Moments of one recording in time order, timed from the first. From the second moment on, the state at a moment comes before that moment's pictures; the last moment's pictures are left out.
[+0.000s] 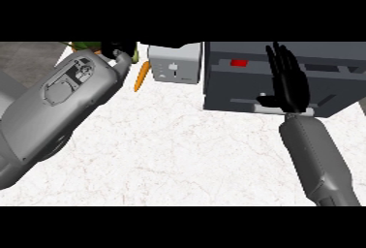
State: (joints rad) left arm -1.15 0.43 -0.62 -1.05 0.55 0.77 0.26; right arm -0.64 -0.18 -0.11 -0.82 1.21 -0.59 -0.12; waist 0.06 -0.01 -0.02
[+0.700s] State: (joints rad) left arm -0.96 0.49 -0.62 -1.24 0.51 0.77 0.27; right arm -0.96 -0.20 -0.21 -0.41 1.22 -0.74 -0.10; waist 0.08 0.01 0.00
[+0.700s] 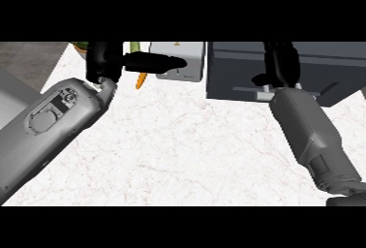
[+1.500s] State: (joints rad) left arm -0.84 0.53 -0.59 -1.34 0.48 0.74 0.24; right arm -1.09 -0.22 -0.28 -0.24 1.18 -0.72 -0.19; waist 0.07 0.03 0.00
